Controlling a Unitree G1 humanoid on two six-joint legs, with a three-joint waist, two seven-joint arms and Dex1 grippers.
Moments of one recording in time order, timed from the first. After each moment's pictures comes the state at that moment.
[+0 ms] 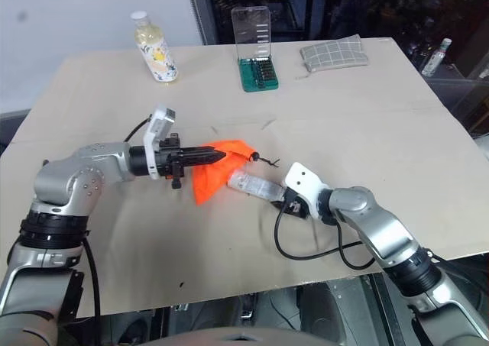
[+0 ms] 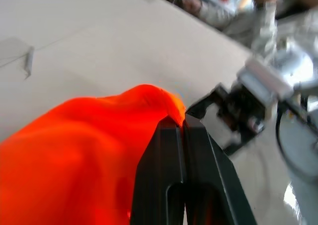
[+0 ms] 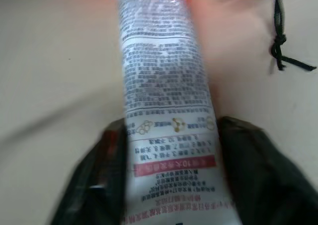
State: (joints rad) left arm -0.57 0.75 -0.01 0.01 -0.67 0.79 -1.10; right arm -0.32 -0.58 0.37 -0.34 0.26 0.65 0.67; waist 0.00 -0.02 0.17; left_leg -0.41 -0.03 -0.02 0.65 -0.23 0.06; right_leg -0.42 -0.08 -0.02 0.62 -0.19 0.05
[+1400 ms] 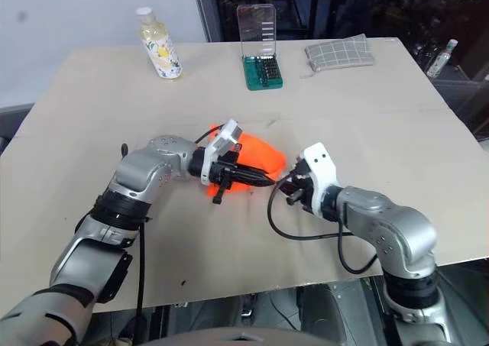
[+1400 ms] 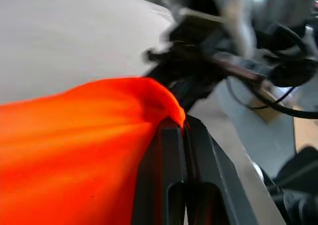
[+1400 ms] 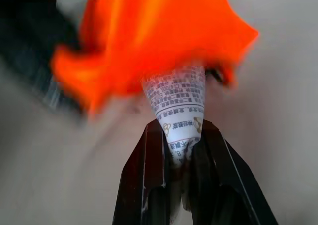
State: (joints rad) left arm -0.73 0.53 -0.31 0.11 -0.47 0.61 -1.39; right arm -0.34 -0.28 0.02 -0.56 0.63 1.29 0.31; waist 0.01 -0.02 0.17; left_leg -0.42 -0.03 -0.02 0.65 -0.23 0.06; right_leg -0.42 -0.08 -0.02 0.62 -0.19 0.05
